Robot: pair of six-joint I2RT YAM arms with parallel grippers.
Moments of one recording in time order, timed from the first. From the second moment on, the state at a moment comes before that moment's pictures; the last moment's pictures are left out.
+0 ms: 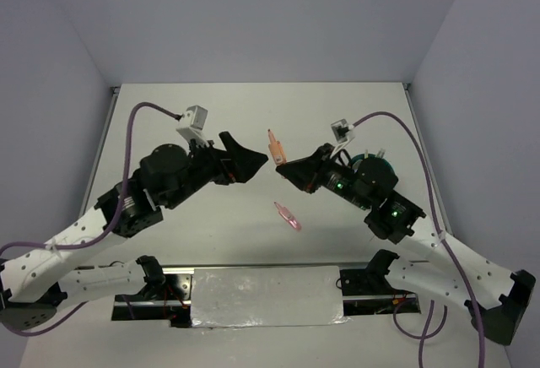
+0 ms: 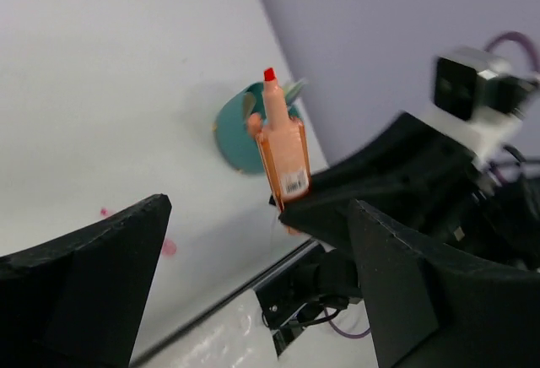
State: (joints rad) left arm -0.96 0.98 1.18 -0.43 -0.28 -0.84; right arm 0.88 0.81 0.76 0.05 -0.05 0.67
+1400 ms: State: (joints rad) left arm -0.94 0.96 1.18 0.00 0.13 -0.64; right arm 0.73 0.85 0.87 0.27 -0.75 0.80
